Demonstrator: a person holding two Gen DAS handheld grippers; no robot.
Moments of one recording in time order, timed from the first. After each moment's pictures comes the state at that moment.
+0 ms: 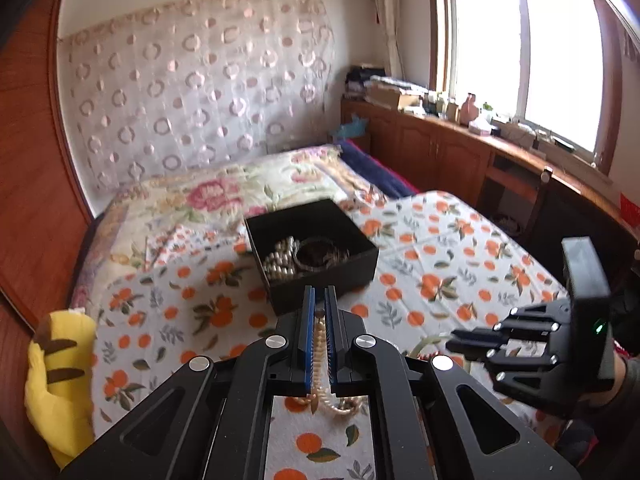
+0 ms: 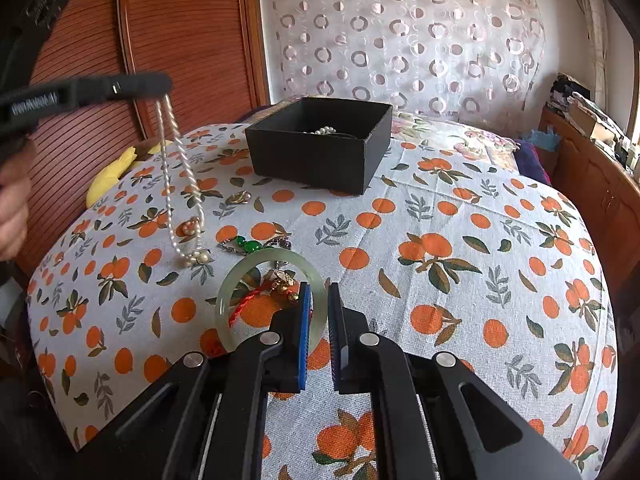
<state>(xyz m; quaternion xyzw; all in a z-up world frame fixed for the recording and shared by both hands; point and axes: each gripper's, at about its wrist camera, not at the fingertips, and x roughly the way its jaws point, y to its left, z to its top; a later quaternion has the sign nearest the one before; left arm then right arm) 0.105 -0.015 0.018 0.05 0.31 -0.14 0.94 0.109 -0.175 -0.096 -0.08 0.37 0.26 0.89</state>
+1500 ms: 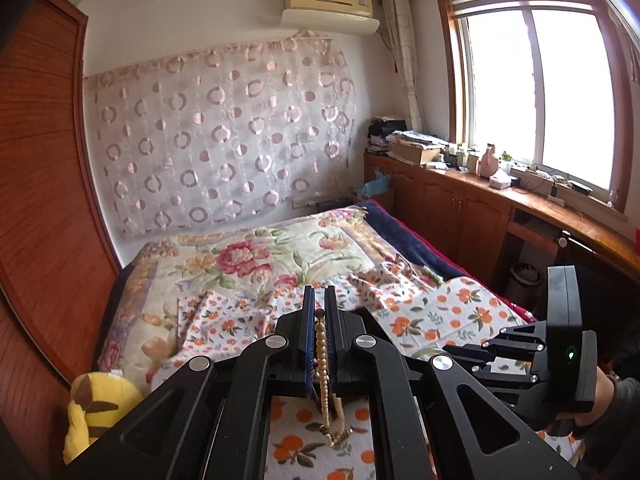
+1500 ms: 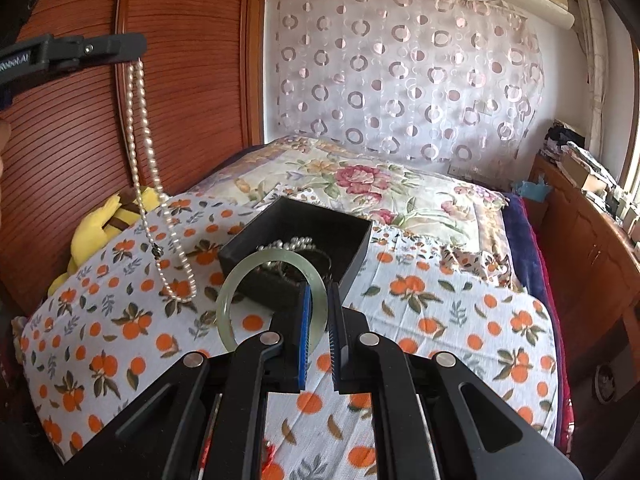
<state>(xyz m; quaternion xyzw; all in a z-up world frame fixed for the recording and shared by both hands) 0.139 -0.004 0.119 0.06 0.22 -0.10 0.97 0.179 -0.154 -0.010 -0.10 0.30 0.25 0.91</state>
